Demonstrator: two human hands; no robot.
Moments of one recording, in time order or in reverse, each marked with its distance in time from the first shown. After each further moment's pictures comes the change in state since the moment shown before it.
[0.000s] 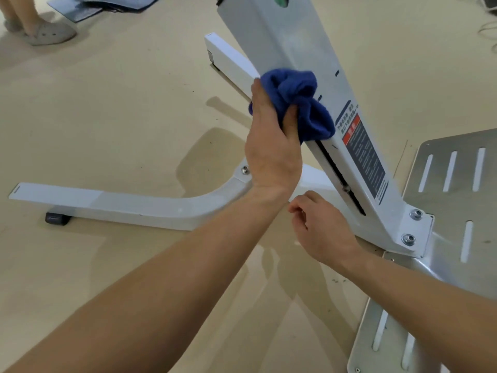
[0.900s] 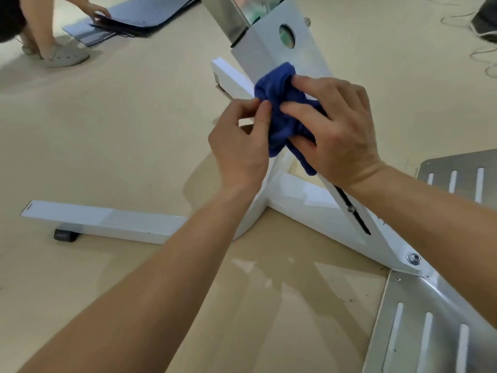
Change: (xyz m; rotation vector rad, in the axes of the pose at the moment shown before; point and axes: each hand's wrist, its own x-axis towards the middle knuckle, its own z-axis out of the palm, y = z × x) left_hand 0.035 0.014 -0.055 -0.217 0.092 -0.009; right_hand 0.115 -0.061 -0.107 -0.404 0.875 -0.733
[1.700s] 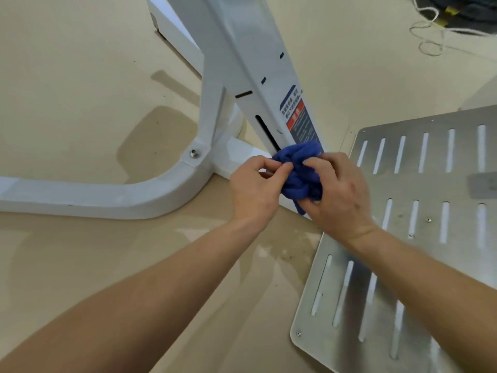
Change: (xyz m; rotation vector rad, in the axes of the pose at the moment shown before) left_hand -0.123 -0.051 0.071 -0.023 -0.302 -0.433; right_hand -0.162 0.019 -0.086 0.016 -0.511 0.355
